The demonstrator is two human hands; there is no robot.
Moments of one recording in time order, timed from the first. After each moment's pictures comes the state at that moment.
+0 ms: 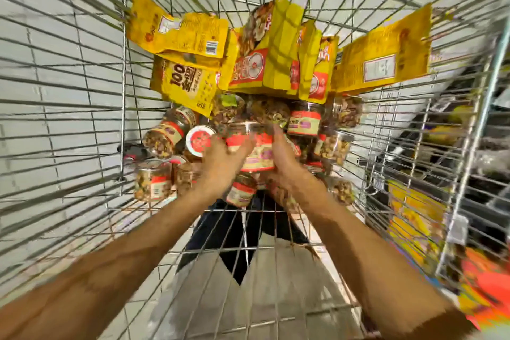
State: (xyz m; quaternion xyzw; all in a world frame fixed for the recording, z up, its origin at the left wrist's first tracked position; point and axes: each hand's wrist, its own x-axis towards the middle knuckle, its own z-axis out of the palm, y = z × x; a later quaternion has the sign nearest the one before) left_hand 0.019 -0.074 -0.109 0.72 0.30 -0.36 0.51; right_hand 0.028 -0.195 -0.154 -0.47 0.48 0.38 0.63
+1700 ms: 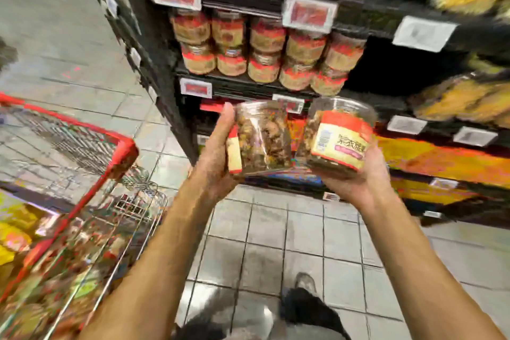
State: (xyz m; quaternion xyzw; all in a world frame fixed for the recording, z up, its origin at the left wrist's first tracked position) left_hand -0.347 -0.443 0.069 0.39 -0.21 -0.71 0.55; right_hand -0.548 -0.477 0.085 -0.14 0.44 -0.49 0.74
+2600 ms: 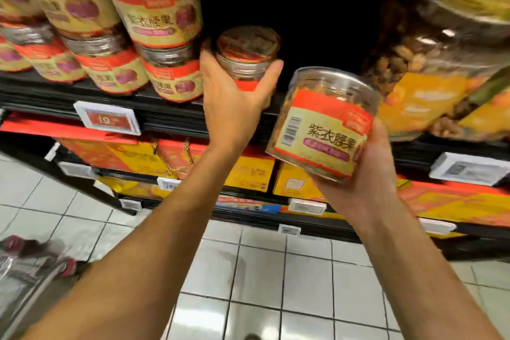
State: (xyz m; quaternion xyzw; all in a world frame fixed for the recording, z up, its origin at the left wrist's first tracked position) left_hand -0.631 -0.730 -0.048 0.65 -0.47 -0.15 0.58; right_hand -0.777 -0.682 -0.028 -0.19 0.38 -0.52 0.74
